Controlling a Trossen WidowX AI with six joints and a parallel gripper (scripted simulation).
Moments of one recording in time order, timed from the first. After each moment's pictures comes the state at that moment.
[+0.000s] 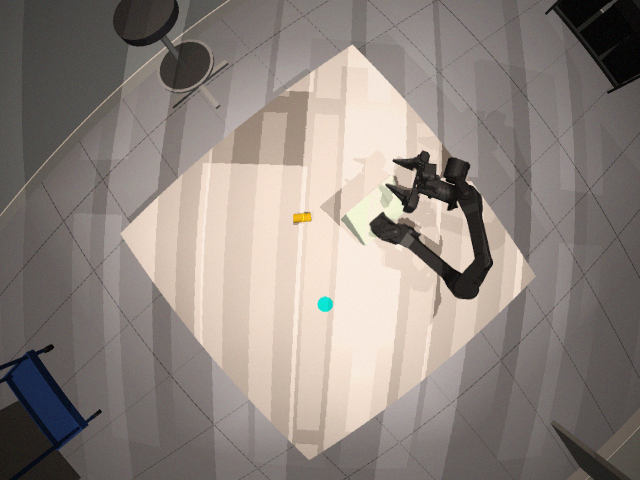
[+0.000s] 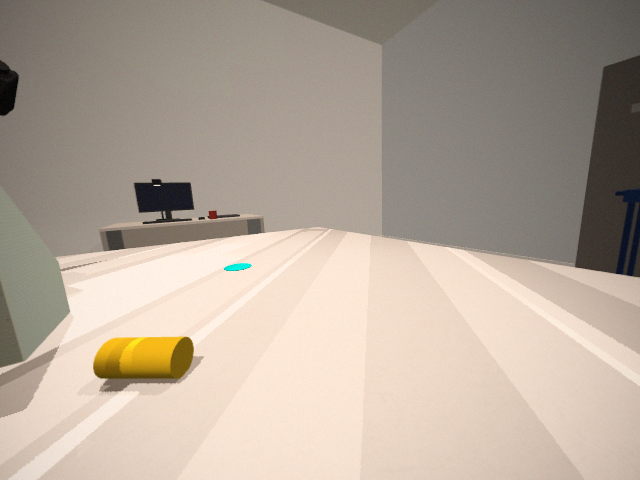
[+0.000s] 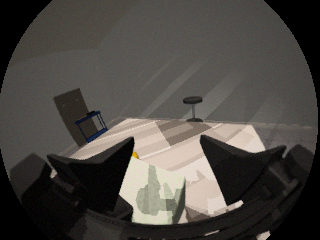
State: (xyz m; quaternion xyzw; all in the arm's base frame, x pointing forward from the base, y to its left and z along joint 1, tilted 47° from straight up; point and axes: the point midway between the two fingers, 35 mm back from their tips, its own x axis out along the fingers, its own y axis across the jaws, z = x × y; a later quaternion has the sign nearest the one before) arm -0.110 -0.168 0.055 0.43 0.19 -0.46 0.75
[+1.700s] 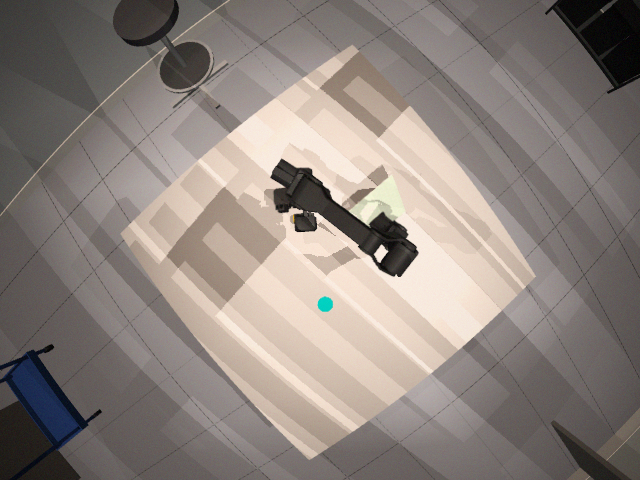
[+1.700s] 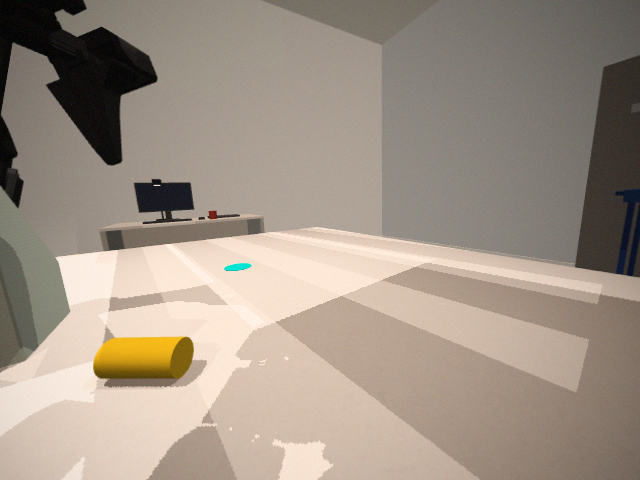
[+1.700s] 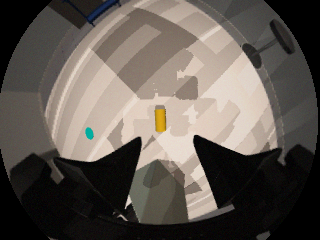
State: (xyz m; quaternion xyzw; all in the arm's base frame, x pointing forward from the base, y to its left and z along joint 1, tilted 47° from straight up) arm 0.165 -0.219 -0.081 0.50 0.62 0.03 0.61
